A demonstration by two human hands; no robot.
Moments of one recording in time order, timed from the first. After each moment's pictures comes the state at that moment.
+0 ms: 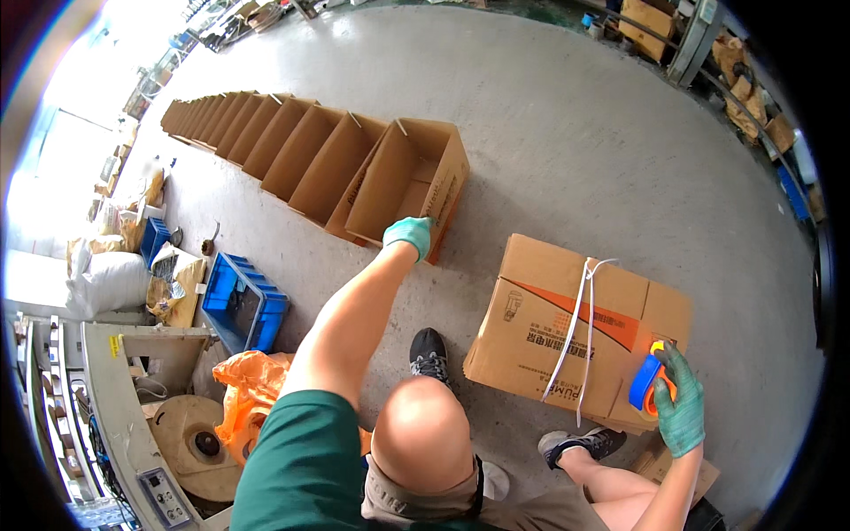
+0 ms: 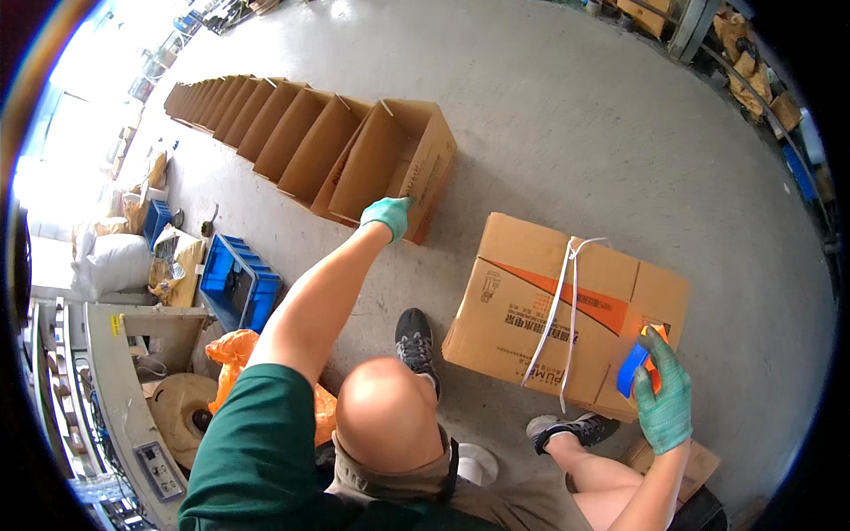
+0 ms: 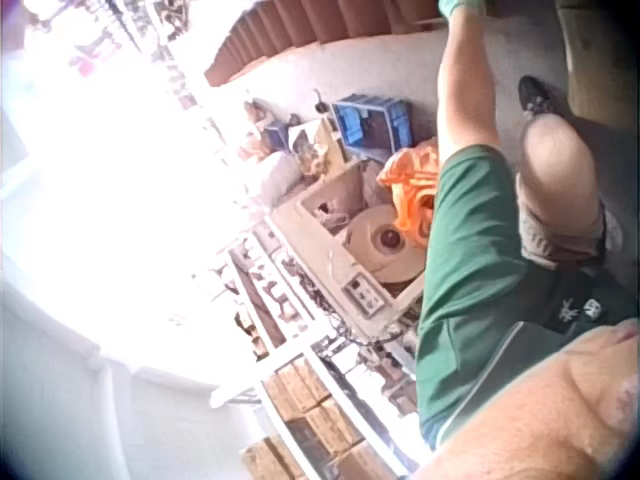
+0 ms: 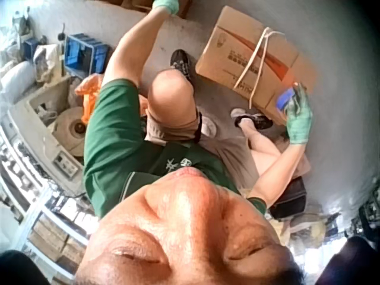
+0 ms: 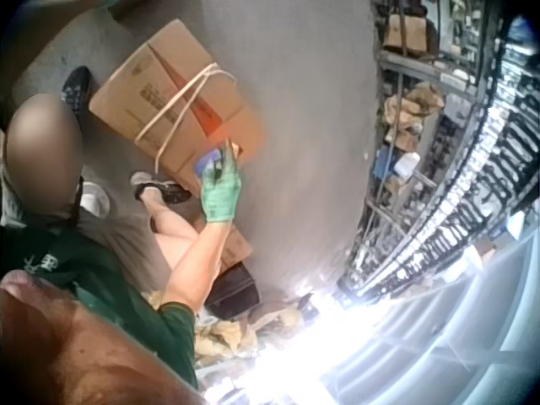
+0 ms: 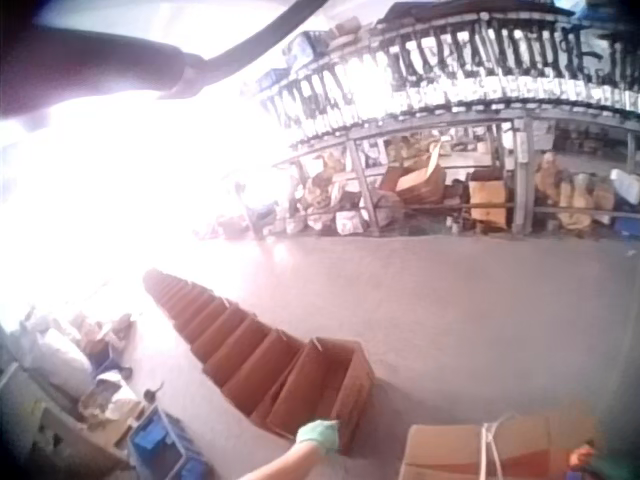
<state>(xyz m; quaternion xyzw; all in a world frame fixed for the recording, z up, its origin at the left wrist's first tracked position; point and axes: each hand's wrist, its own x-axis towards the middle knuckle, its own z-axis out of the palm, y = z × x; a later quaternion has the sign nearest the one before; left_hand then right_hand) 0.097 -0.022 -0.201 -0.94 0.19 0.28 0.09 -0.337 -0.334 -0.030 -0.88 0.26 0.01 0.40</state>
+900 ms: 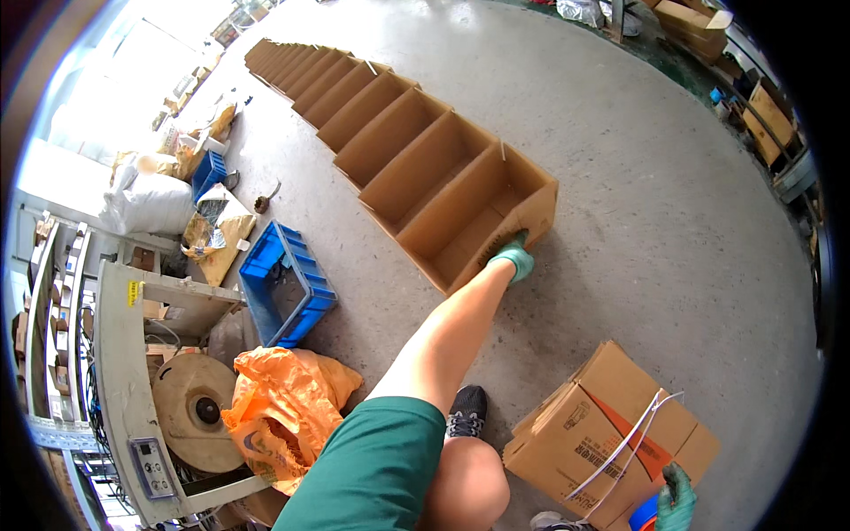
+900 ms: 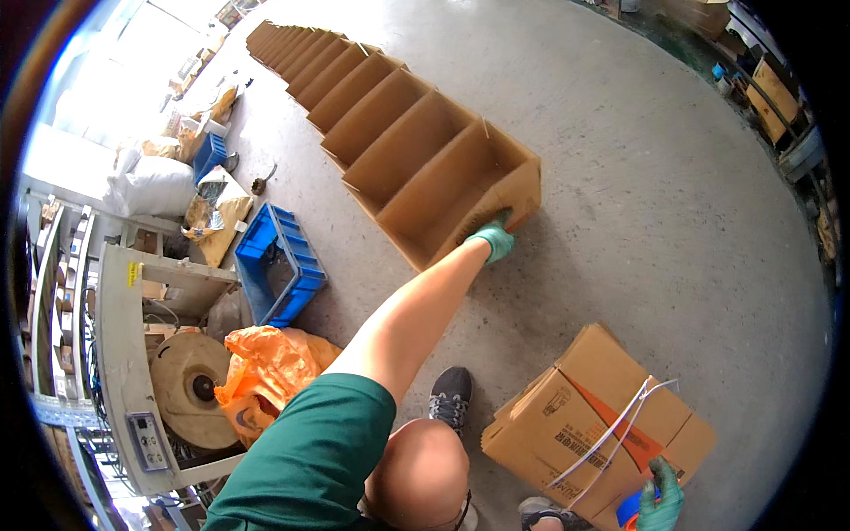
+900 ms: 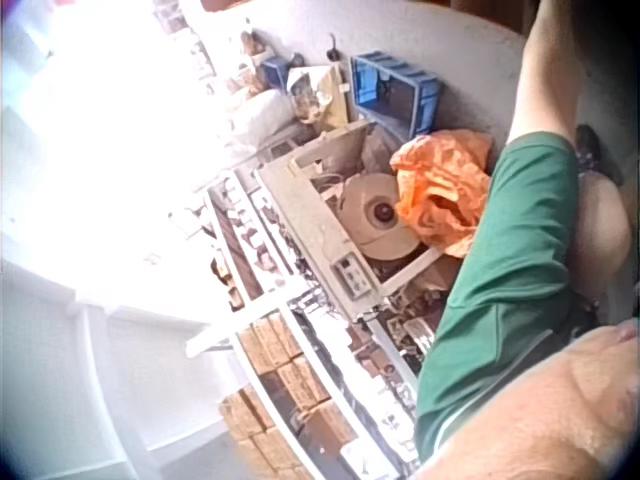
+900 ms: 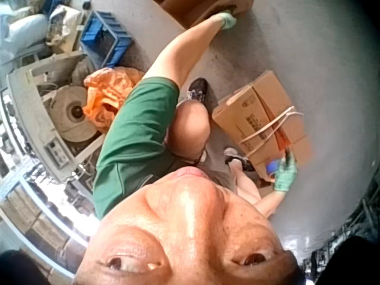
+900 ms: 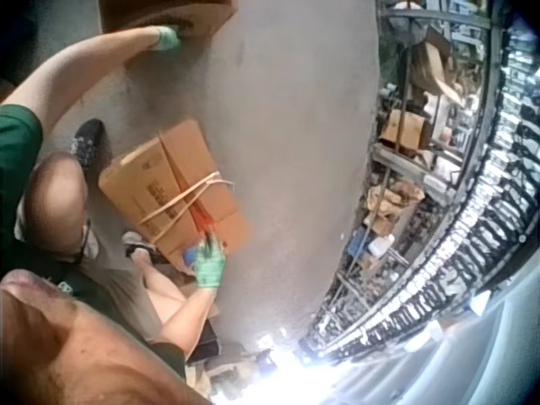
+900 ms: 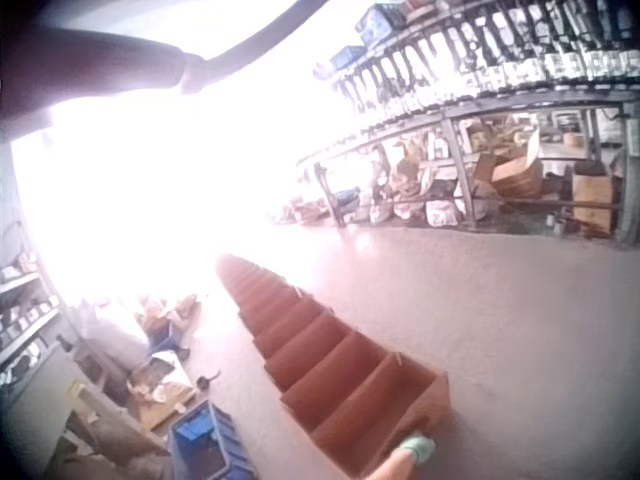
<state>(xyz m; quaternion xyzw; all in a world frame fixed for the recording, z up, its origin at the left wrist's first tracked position) 0.221 -0.036 -0.313 -0.93 0.08 0.35 -0.12 -0.261 -0.344 -0.073 -0.81 0.35 0.17 0.44</state>
